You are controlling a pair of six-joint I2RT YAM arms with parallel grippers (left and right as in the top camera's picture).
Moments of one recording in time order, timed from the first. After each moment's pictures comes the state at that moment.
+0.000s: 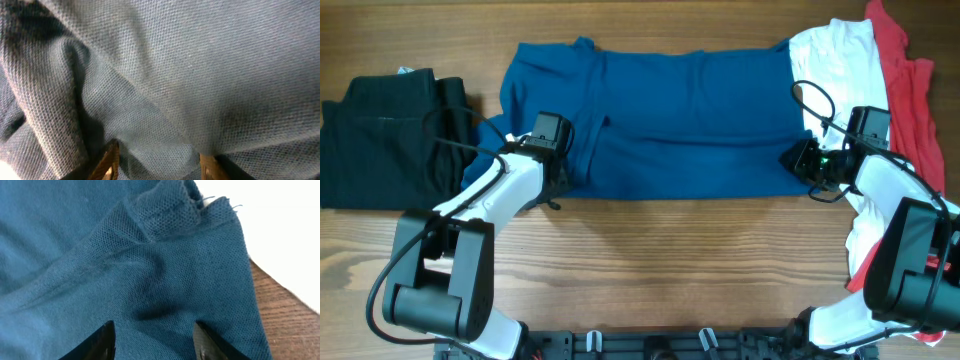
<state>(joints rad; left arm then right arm) -0.23 1.73 0.93 -0.64 -0.26 -0.68 -0.28 1.75 0.89 -0.38 -0.36 0.20</state>
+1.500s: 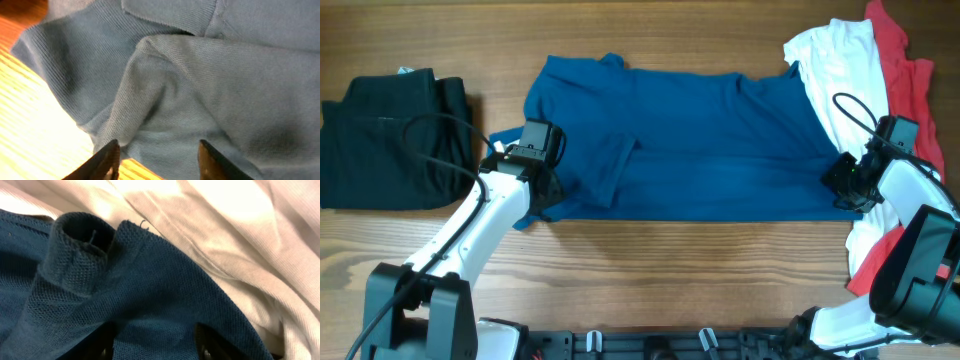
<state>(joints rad) -0.23 1.53 0.89 -0.79 -0.23 -0.69 -0.40 1.72 0.91 -0.53 -0.02 0.36</state>
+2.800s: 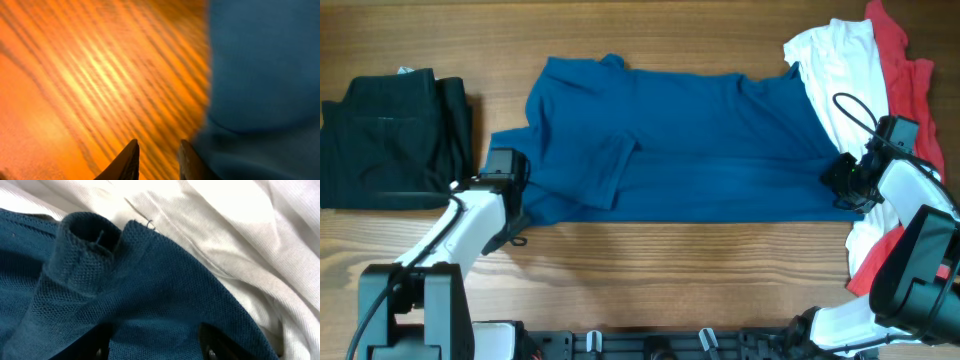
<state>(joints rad) -0.01 1.53 0.70 -0.75 -0.40 -0.79 -0.40 1.71 0.91 -0.53 -0.02 0.36</state>
